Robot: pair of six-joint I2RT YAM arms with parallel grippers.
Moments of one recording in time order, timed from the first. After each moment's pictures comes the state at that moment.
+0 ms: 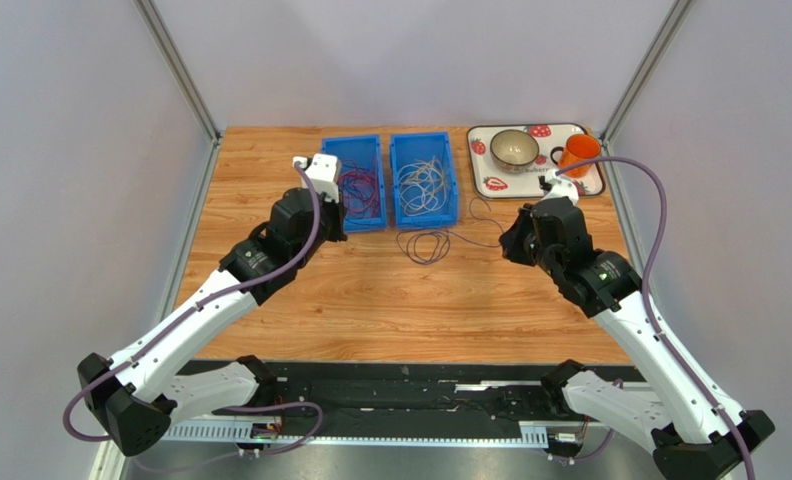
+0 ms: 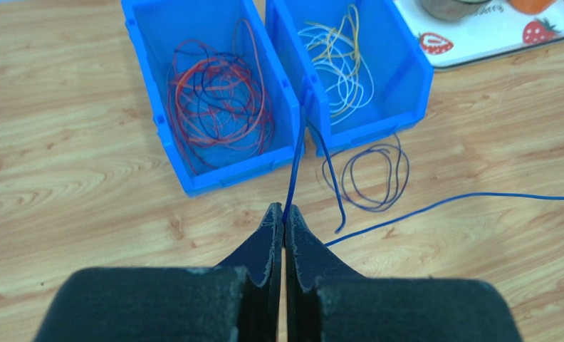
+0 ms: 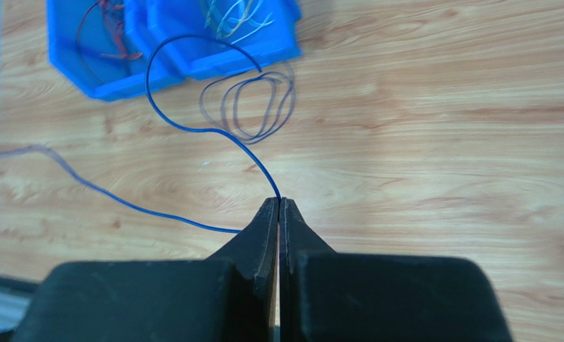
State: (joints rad) left arm -0.69 1.05 1.03 -0.34 -0.35 -0.24; right arm 0.53 0.92 1.07 -0.76 0.26 0.61
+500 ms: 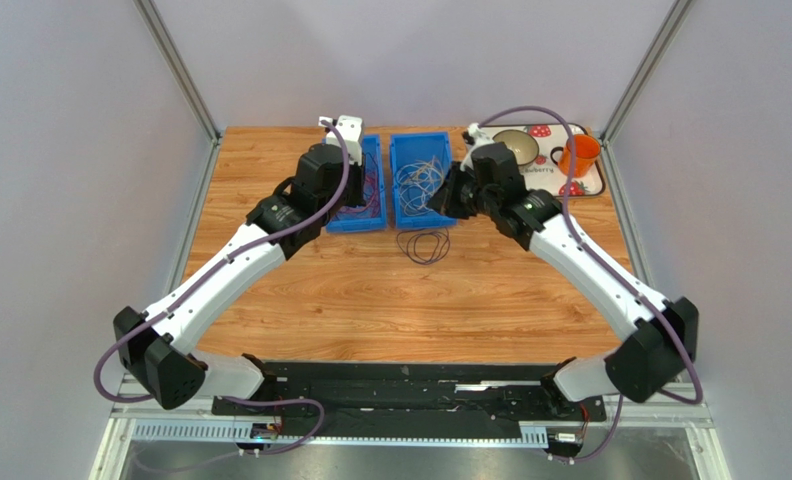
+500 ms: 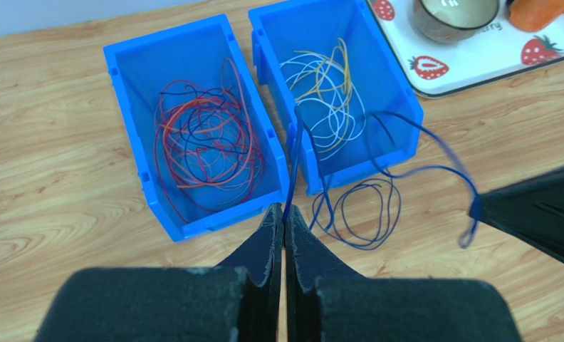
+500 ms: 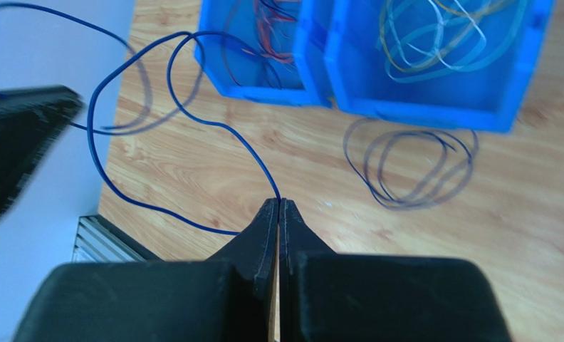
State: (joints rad) left arm -0.66 1.32 1.33 -0.40 -0.30 -0.21; right arm 0.57 1.38 1.30 -0.46 -0.10 0.60
